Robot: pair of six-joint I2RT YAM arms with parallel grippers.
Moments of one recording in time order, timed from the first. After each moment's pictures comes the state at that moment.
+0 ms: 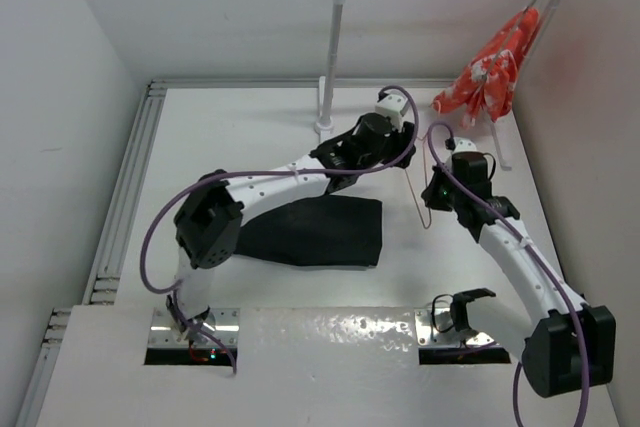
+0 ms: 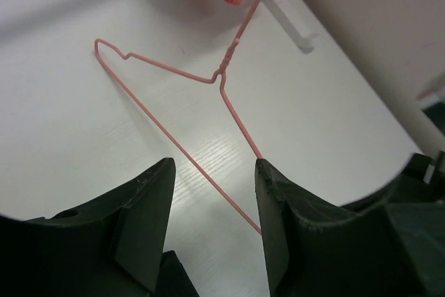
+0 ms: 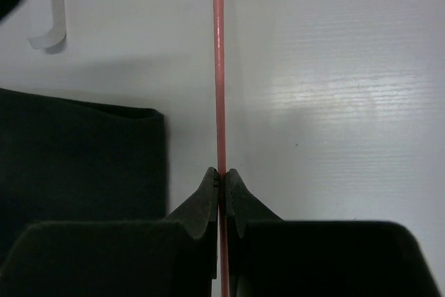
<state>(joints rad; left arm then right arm) -0.93 1.94 1.61 0.02 -0.18 -0.38 0.16 1.02 0.65 -0.36 -0.02 0.31</state>
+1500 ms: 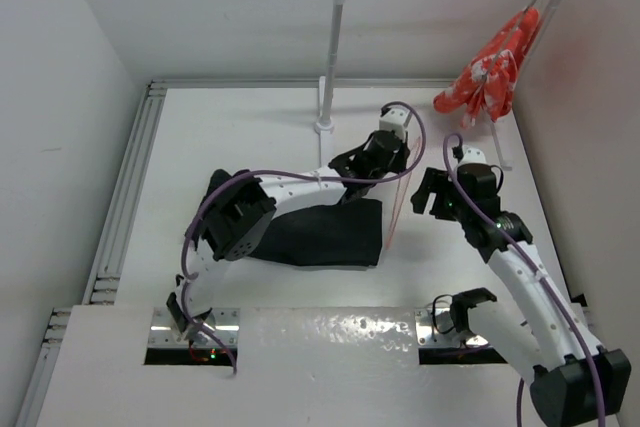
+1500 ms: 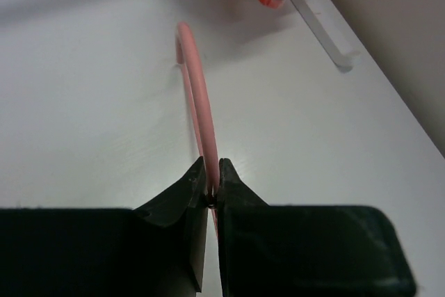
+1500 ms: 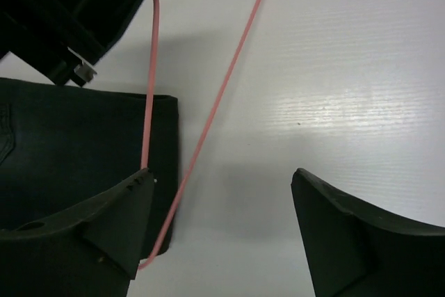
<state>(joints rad) -0.94 2.16 1.67 0.18 -0.30 -0.40 0.22 0.84 0.63 -0.48 0.05 0.35</state>
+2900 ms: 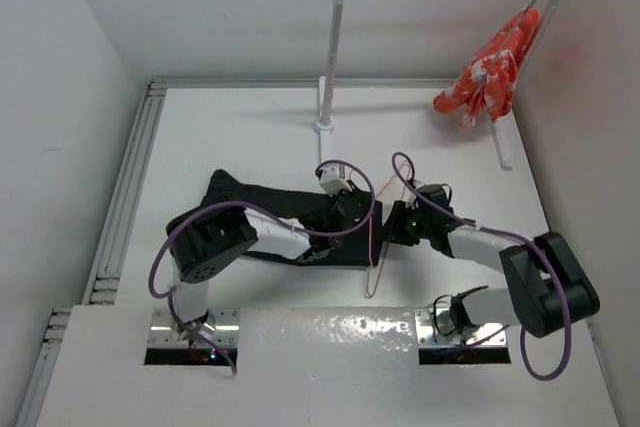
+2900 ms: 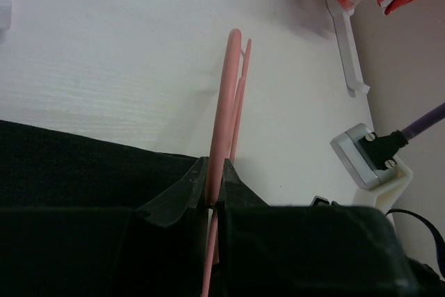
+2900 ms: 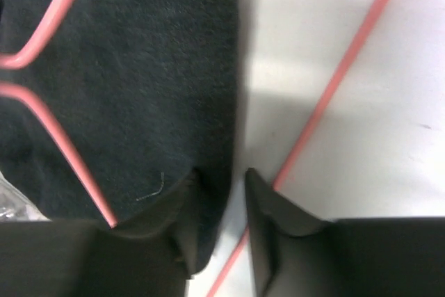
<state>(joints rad) -1.07 1.89 0.91 0.61 -0.66 -0.96 0.33 1.32 0.33 0.11 -0.33 0.56</state>
